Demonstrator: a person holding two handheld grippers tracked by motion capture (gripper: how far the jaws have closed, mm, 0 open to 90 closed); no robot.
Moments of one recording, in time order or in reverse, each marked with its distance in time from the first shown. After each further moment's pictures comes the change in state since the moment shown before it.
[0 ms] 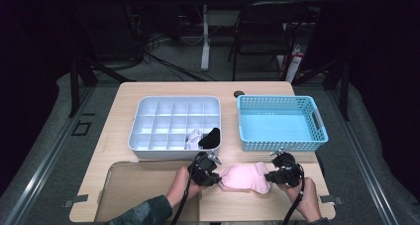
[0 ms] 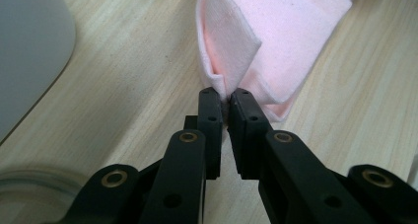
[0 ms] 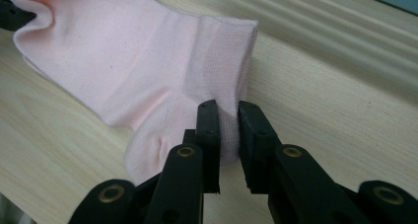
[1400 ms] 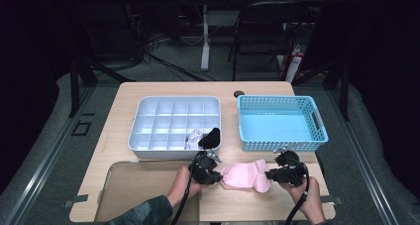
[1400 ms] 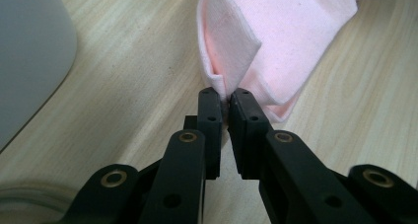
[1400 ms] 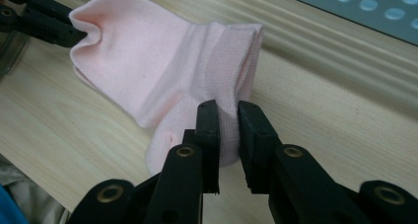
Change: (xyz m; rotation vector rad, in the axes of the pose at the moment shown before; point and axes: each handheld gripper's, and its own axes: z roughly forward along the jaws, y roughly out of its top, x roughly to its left) left arm 0.004 0.001 0.005 -0.024 -0.012 -0.012; right arm 0.006 0.002 -0.021 -0.061 0.020 0.009
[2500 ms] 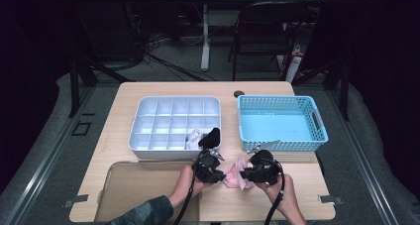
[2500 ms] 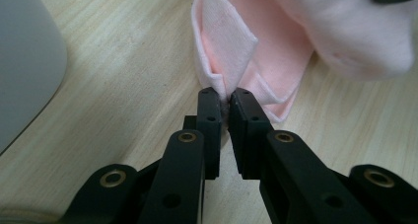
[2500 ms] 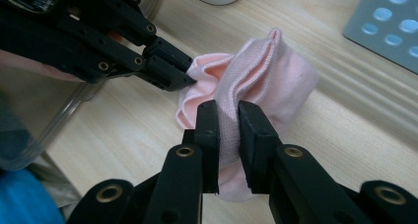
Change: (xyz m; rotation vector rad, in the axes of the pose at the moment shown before) left arm -0.001 0.008 0.007 -0.006 -0.015 -0.023; right arm 0.058 0.027 0.023 -0.042 0.096 -0.127
